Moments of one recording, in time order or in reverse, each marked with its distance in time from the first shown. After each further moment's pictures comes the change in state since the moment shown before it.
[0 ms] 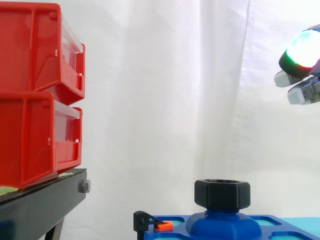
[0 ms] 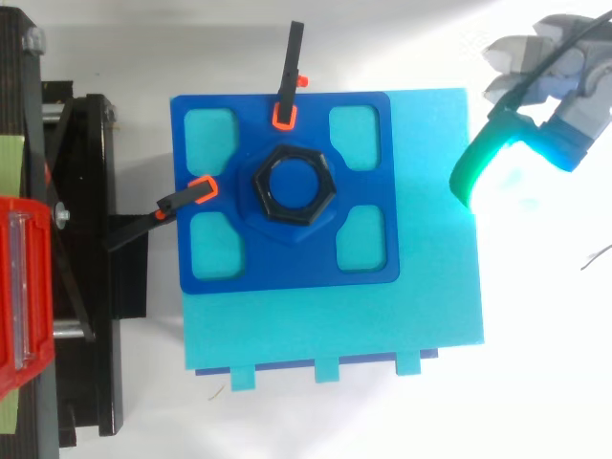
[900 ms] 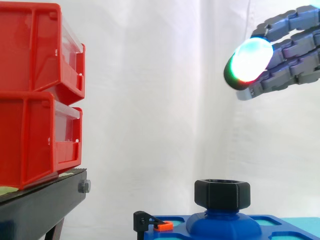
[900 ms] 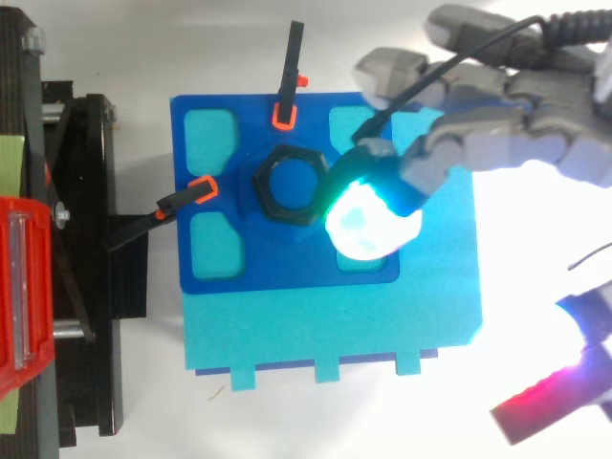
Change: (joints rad) arm 0.046 -0.154 0.154 0.047 0.053 -0.333
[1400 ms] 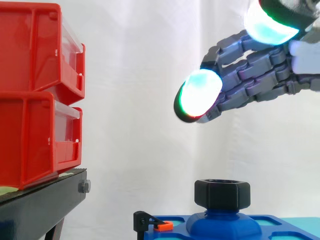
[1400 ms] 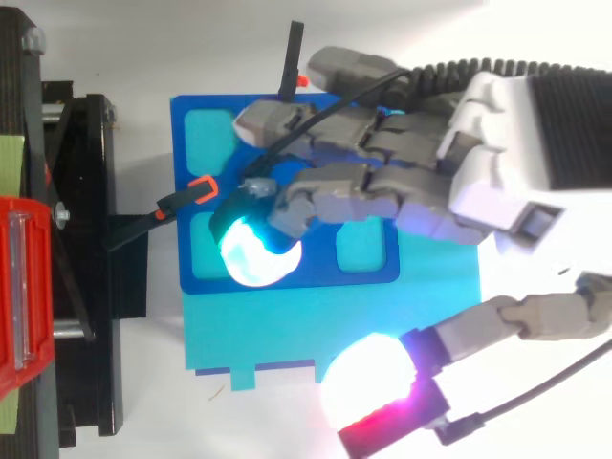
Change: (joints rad) arm 0.009 -0.156 0.153 -0.019 -0.013 -0.110
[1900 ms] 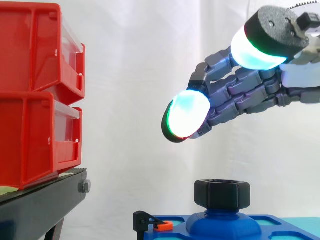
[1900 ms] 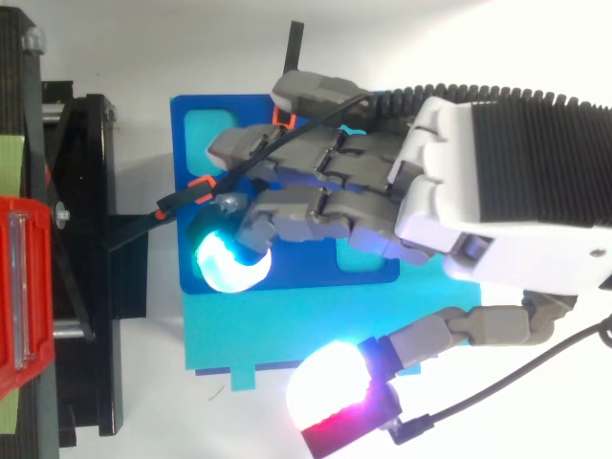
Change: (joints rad) arm 0.003 -0.044 0.027 0.005 -0.013 -0.062
